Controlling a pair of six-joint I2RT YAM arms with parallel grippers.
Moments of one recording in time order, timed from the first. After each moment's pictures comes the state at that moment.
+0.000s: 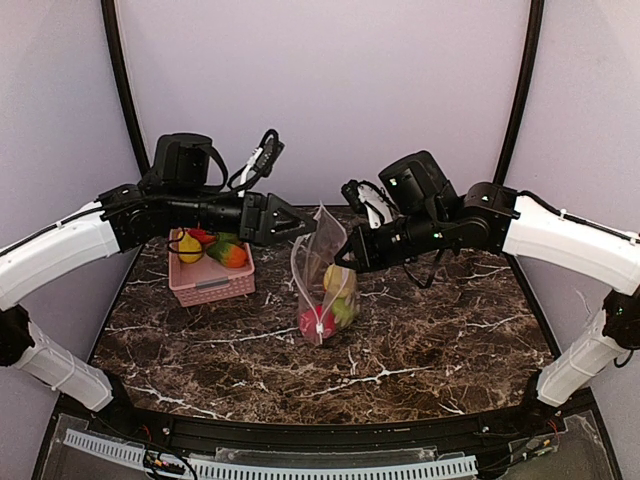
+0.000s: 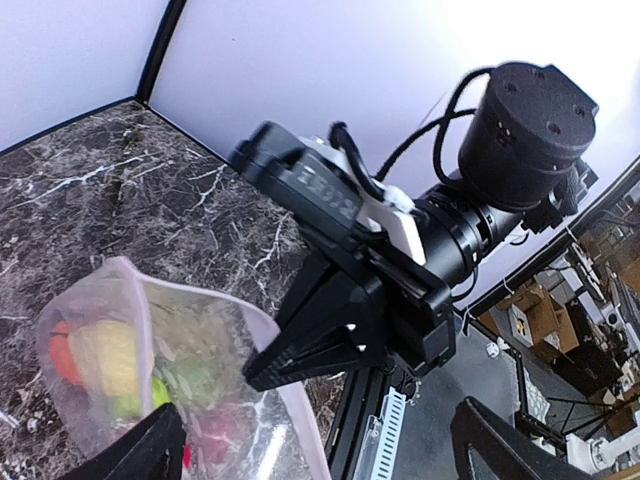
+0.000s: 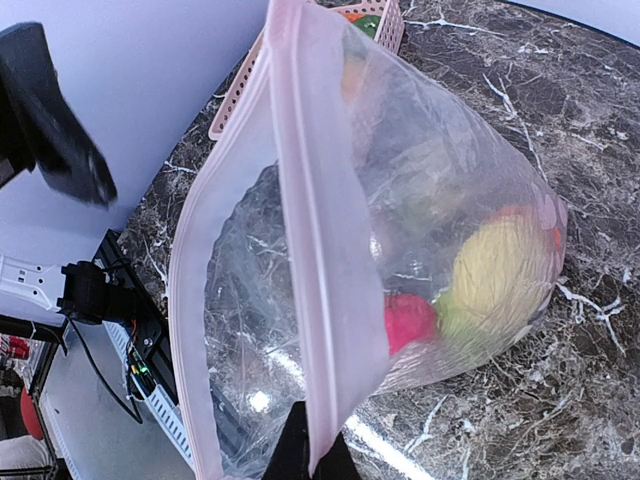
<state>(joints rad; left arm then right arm) -0.81 1.36 1.33 -0.31 0.57 -0.38 1.00 1.49 1.45 -0.64 -0.10 0.53</state>
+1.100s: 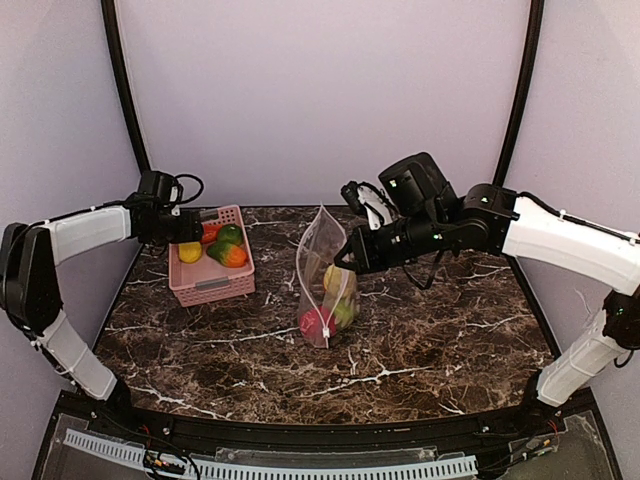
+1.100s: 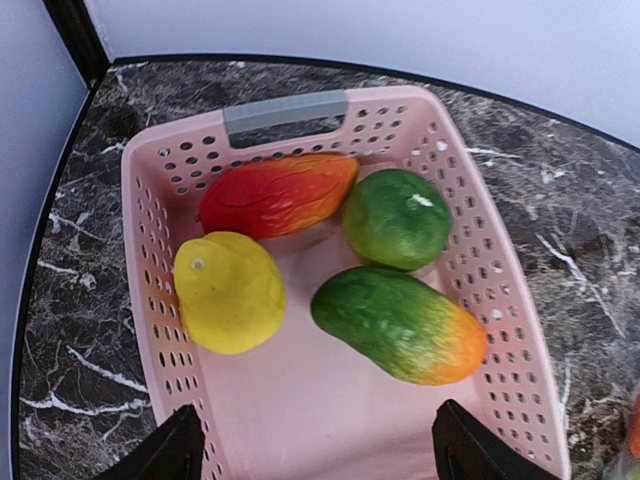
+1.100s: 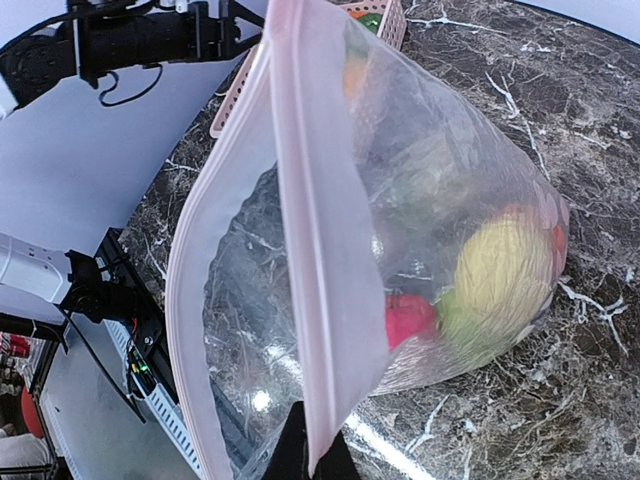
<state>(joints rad) -0.18 1.55 1.15 -0.36 -0.08 -0.25 1.00 1.49 1.44 -0.63 -0.10 0.53</state>
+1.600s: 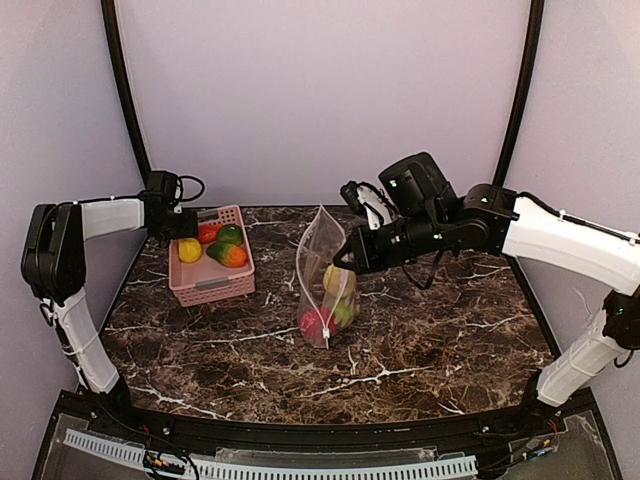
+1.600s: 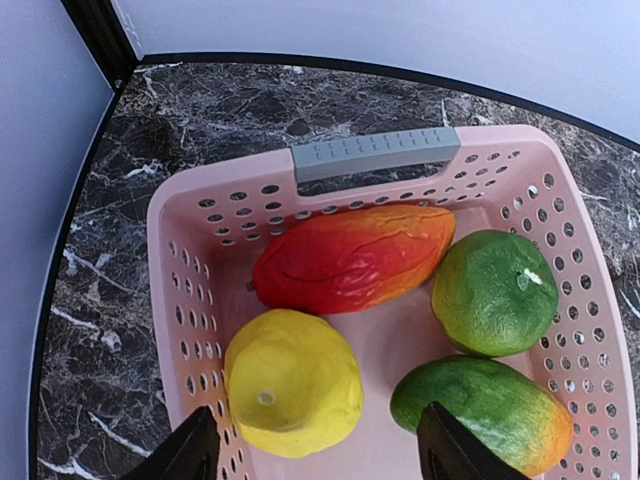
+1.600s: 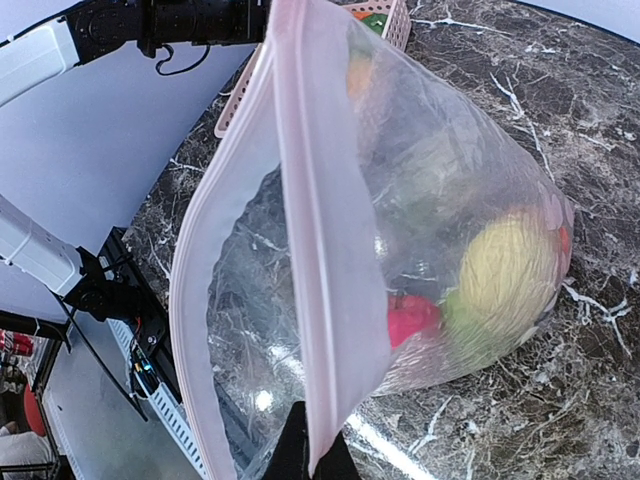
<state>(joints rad) -0.09 1.82 1.31 -0.31 -0.12 -0.20 1.00 1.49 1.44 -0.62 -0.11 0.53</state>
